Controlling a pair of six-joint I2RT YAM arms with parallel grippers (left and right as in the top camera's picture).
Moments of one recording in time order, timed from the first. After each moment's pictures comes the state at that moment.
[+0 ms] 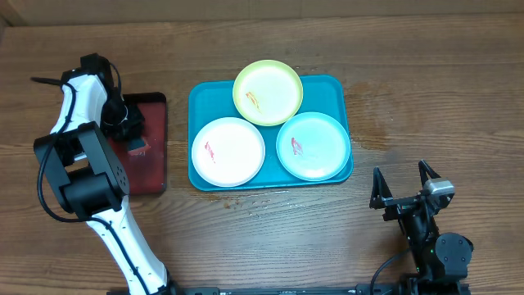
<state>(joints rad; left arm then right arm) 0.31 2.29 1.80 -1.10 0.00 -0.26 -0.02 0.01 0.02 -0.02 -0.20 0.12</state>
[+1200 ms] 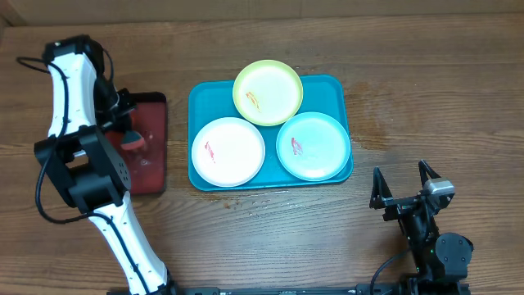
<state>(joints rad) 0.31 2.34 2.16 -1.58 0.03 -0.28 -0.02 0.01 0.02 -0.02 -0.20 0.12</state>
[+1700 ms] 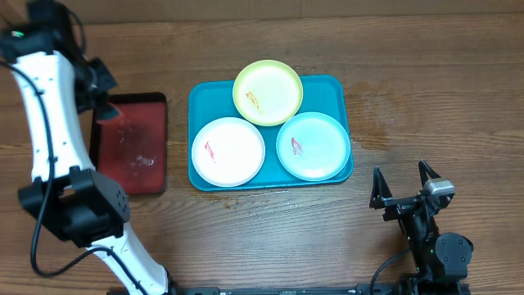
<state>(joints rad) 0.29 2.05 2.11 -1.45 -0.04 -0.34 -0.02 0.01 0.02 -0.02 -0.20 0.12</state>
